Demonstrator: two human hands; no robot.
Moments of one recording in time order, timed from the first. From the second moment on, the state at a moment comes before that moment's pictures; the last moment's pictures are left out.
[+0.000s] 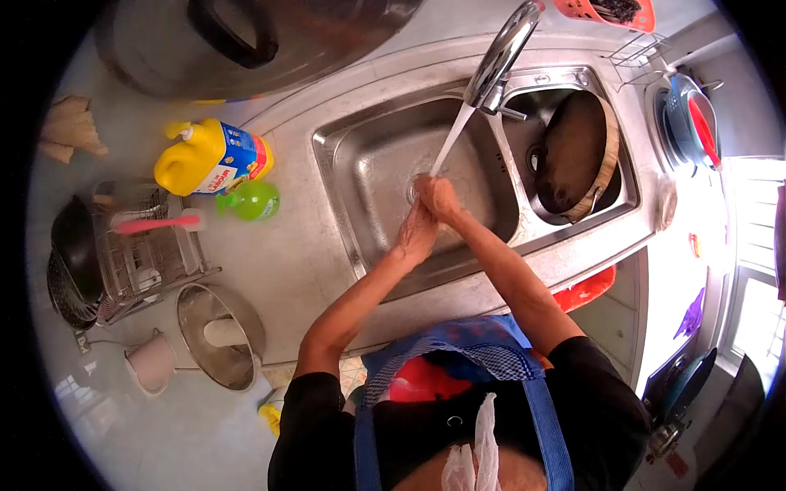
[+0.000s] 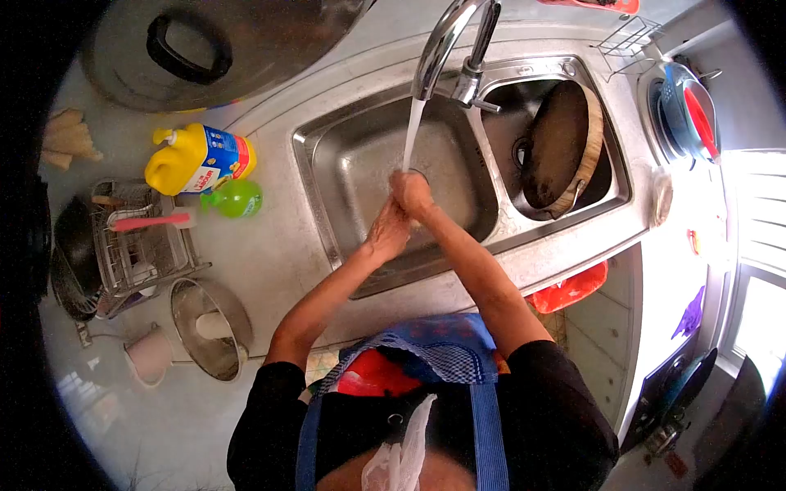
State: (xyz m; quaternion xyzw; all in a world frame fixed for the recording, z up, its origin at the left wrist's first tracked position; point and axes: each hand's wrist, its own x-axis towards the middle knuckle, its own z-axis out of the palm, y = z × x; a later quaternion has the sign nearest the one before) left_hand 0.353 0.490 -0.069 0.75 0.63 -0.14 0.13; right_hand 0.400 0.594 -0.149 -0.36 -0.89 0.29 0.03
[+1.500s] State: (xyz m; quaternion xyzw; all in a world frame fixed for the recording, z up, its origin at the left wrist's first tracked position) left_hand 0.339 0.474 -0.032 0.76 0.65 -0.08 0.02; right_hand 0.449 0.638 -0.101 -0.32 -0.26 0.89 0.22
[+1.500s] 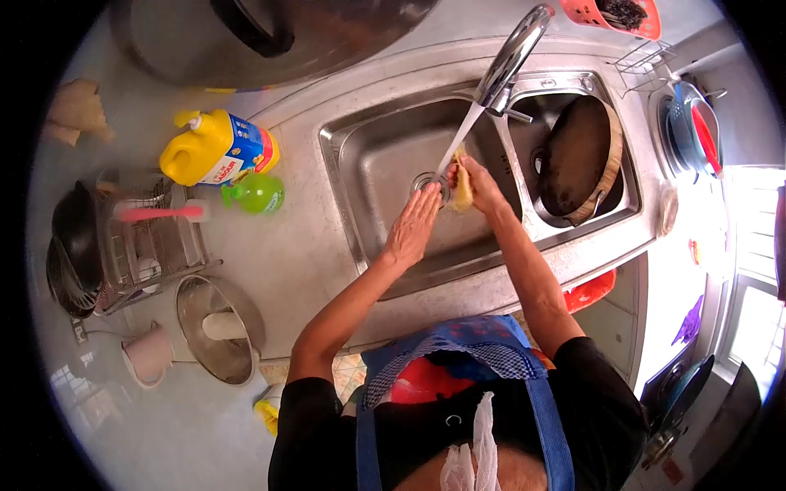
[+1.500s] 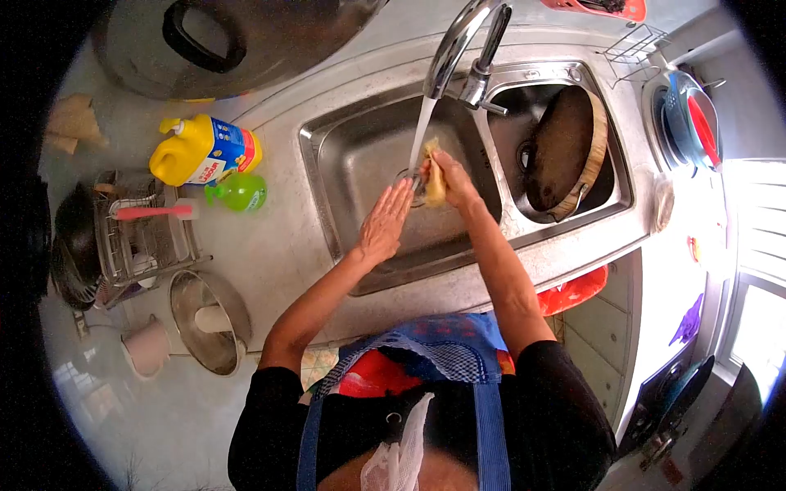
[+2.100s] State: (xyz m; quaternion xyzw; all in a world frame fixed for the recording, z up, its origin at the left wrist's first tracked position) left_hand 0.343 0.510 -0.058 0.19 0.57 0.62 0.50; right_hand 0.406 0.578 -0.091 -0.24 -0.13 0.94 0.20
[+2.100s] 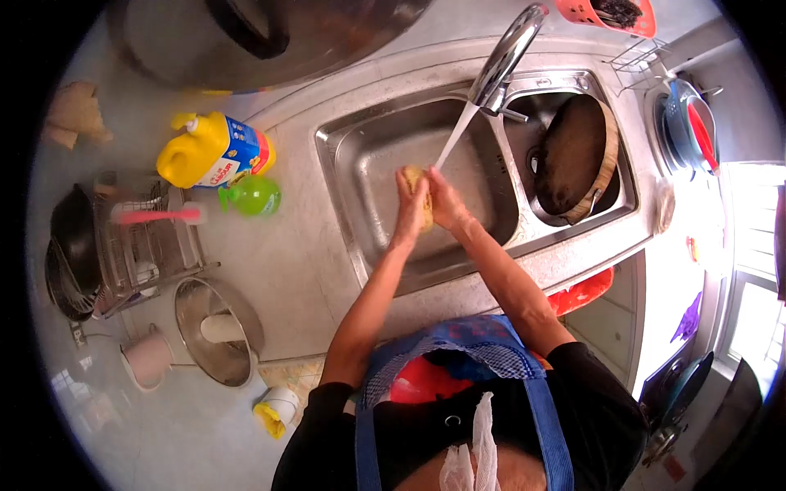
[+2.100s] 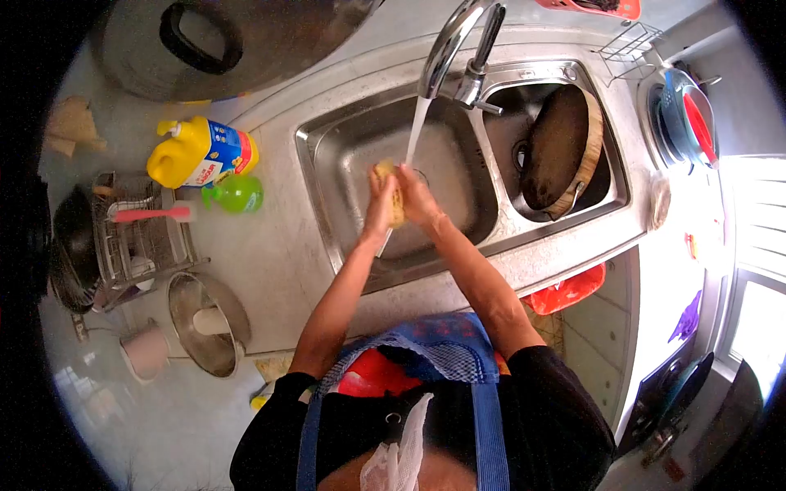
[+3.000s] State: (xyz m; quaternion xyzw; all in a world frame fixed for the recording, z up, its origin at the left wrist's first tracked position) left_hand 0.298 0.511 -0.035 0.13 0.55 0.67 0.48; right_hand 0.422 0.591 -0.104 -0.40 -0.57 0.67 0.26
